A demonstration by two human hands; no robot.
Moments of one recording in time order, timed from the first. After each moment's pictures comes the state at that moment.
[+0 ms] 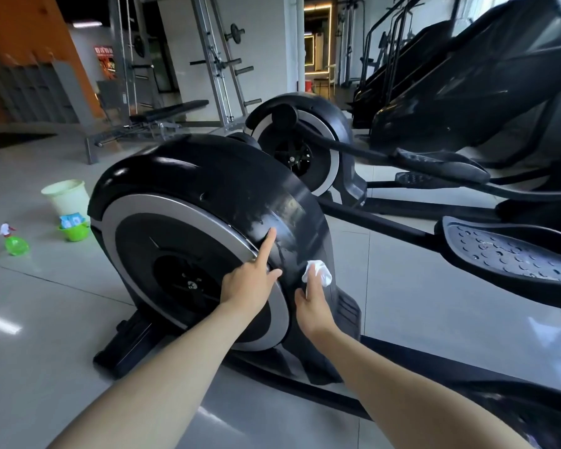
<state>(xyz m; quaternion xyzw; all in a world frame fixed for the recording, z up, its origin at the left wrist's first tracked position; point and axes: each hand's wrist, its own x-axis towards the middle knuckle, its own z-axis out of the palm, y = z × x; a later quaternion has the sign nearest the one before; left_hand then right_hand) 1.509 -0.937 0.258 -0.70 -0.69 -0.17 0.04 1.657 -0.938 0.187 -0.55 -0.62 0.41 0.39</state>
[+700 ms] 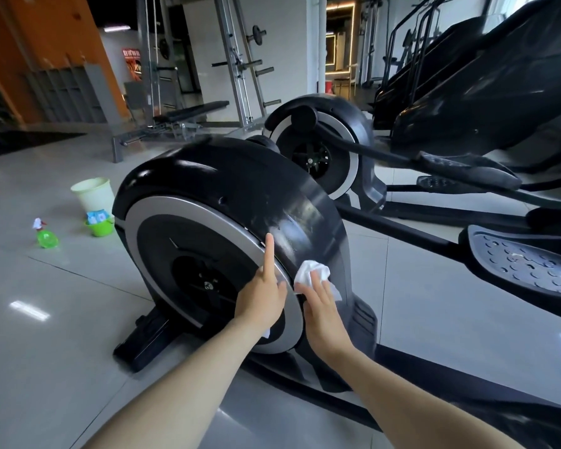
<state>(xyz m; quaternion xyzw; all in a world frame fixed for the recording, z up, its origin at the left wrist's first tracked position) 1.508 -0.948 0.243 -0.67 -0.69 -0.27 -0.05 1.660 -0.939 0.182 -0.42 -0.79 0.20 0.40</state>
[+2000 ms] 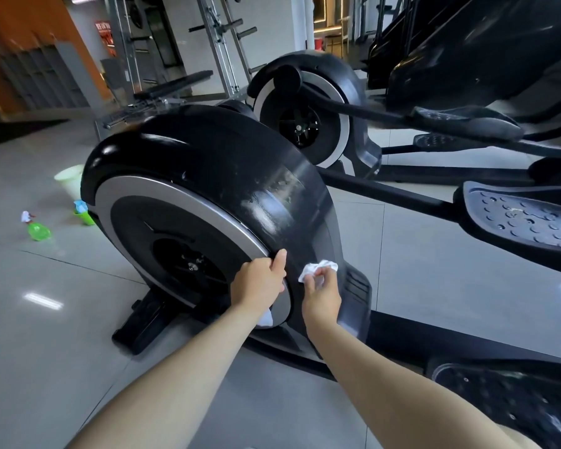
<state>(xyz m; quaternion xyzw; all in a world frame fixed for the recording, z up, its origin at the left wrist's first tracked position) 1.536 -0.932 0.221 -0.60 -0.74 -0.25 -0.16 1.651 -0.940 0.168 -0.61 -0.37 0.46 0.53</state>
